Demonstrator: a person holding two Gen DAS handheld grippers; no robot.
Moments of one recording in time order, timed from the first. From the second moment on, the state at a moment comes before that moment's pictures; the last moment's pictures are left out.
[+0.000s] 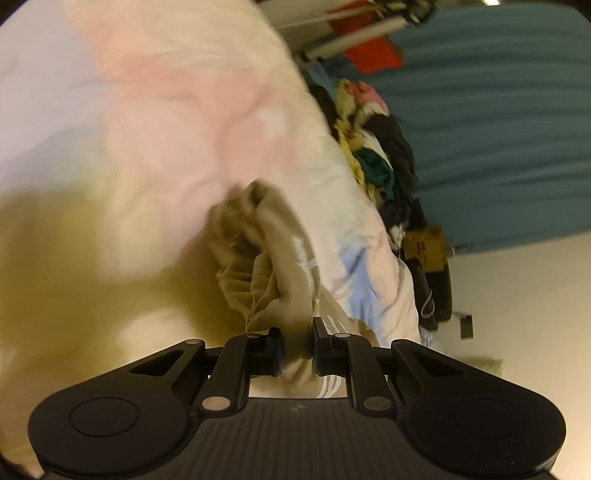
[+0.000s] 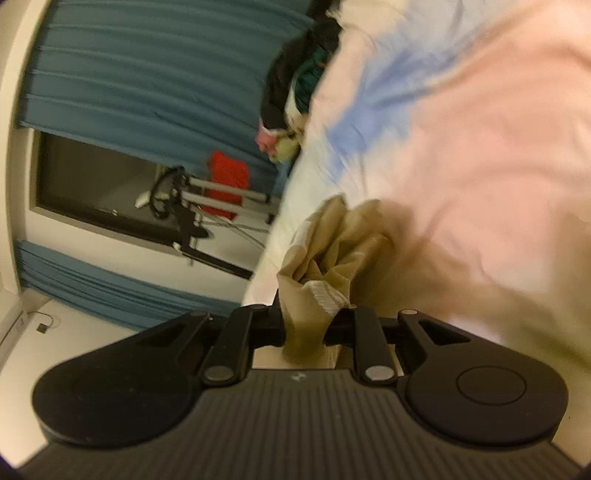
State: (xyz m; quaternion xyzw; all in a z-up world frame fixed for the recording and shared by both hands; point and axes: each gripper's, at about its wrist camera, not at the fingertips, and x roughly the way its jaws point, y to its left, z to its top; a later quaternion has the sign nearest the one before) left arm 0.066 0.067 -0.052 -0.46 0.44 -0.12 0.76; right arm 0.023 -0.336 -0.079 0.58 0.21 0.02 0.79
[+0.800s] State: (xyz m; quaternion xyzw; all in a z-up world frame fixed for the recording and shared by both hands) left arm 0.300 -0.265 -0.028 -0.33 0.40 -0.25 0.82; right arm 0.189 -0.582 -0.020 0.45 0.16 -0.13 0.87
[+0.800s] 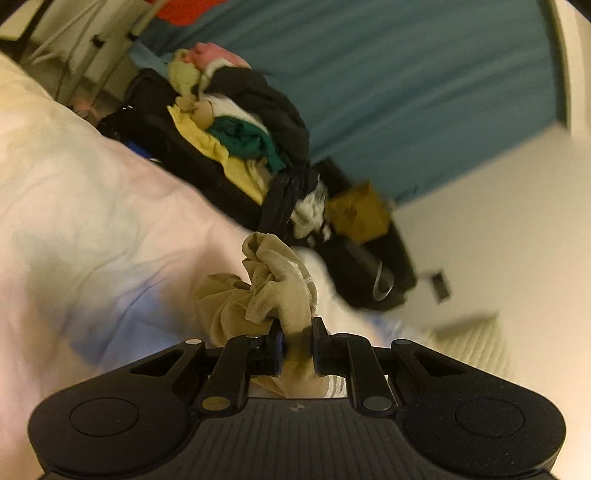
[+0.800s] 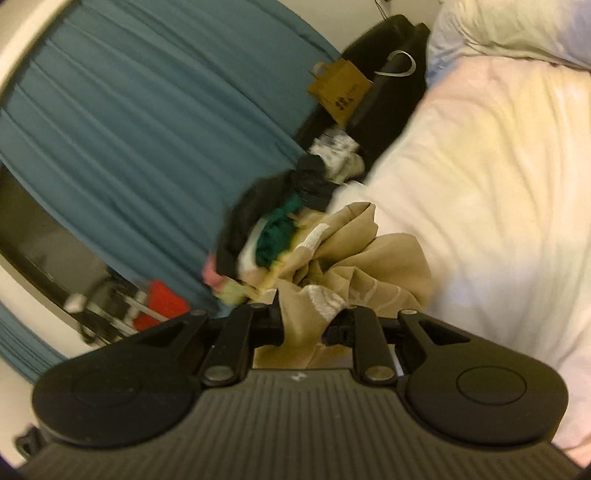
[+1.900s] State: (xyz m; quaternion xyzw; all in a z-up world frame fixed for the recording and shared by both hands) left arm 0.015 -0.169 0.095 -0.02 0.24 -0.31 0.92; right arm -0.028 -0.429 0.073 0.26 0.18 -0.10 0.94
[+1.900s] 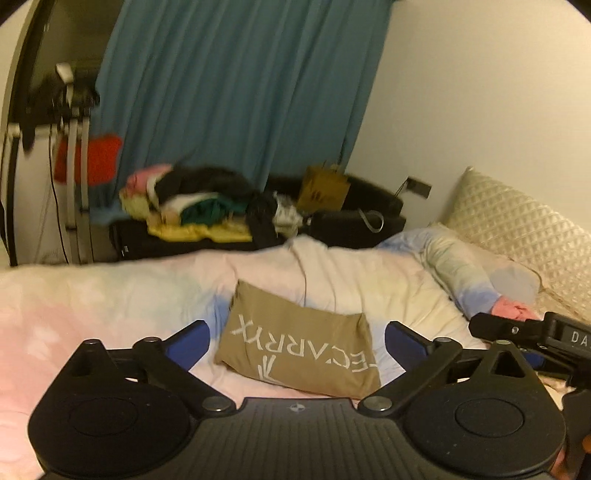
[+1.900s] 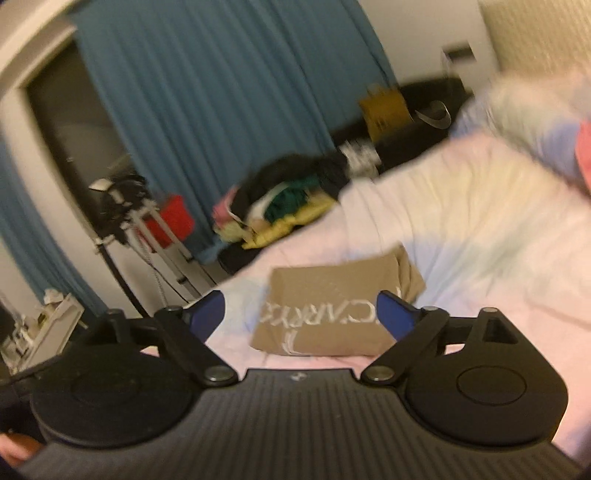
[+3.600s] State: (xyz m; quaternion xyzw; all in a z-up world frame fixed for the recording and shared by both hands) left arm -0.095 -0.073 0.026 0.04 0.19 -0.23 0.95; right arm -0.085 -0.286 -0.014 0.06 0.15 -0.14 0.98
